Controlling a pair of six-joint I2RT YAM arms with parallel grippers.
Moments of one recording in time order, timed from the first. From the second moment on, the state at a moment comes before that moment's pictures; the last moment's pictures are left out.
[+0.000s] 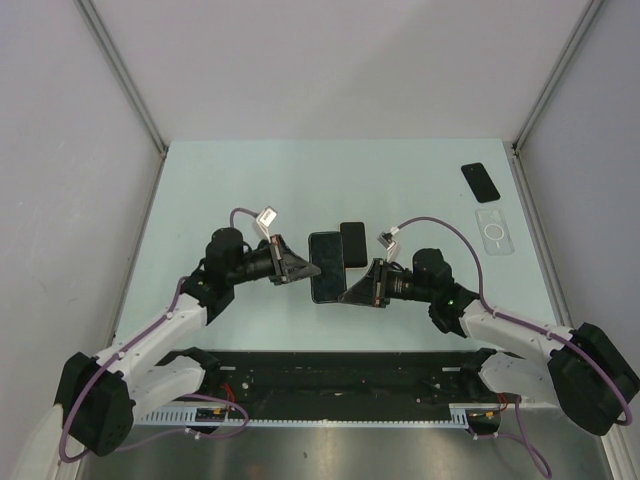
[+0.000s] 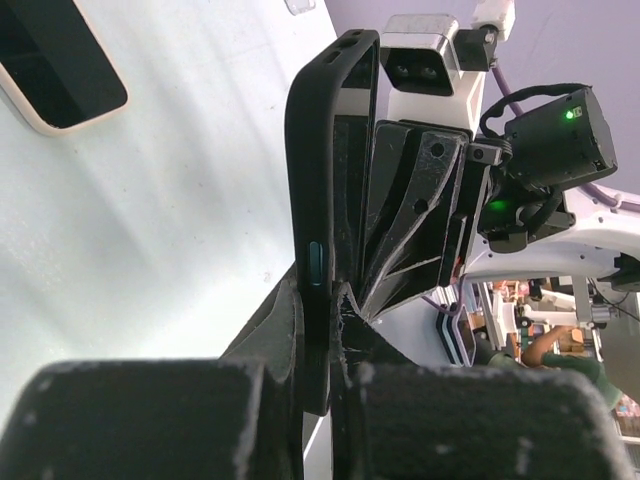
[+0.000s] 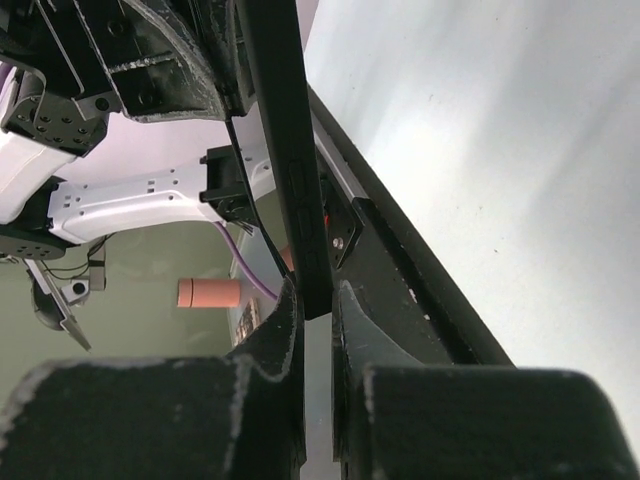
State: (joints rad) left arm -0.48 0.98 0.54 0.15 0.65 -0.87; right arm 0.71 1.10 0.42 0.45 -0.62 1.02
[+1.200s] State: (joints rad) left arm -0.55 1.12 0.66 -0.24 0.96 -0.47; right arm 0.53 1.36 0.91 -0.11 -0.99 0.36
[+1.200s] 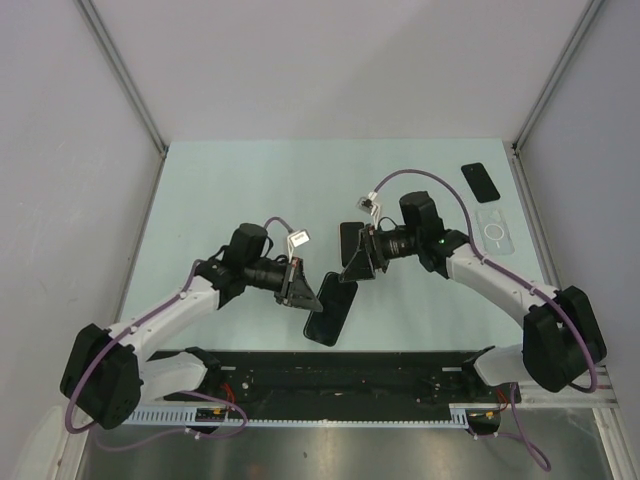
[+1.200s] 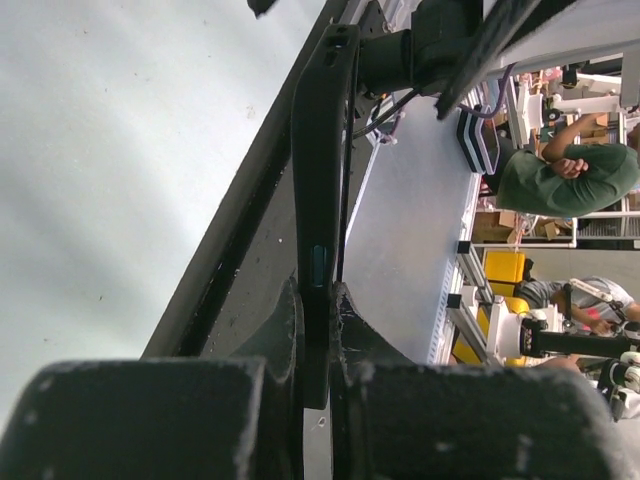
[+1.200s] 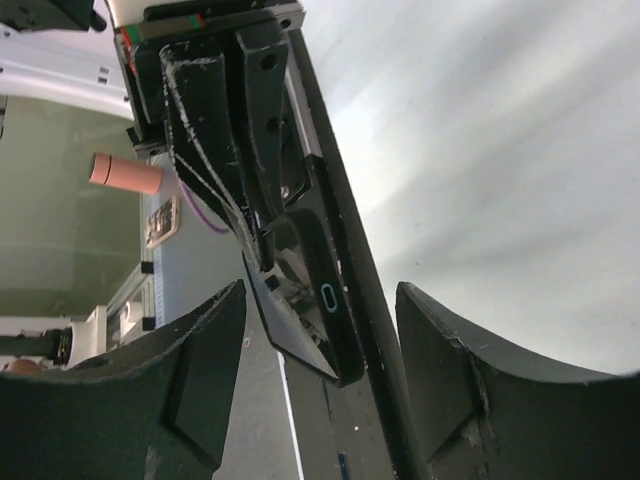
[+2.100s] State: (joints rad) left arm -0.50 1.20 0.85 -0.35 0.82 -0.41; right arm 0.45 1.42 0.91 -0.10 -0.92 0.46
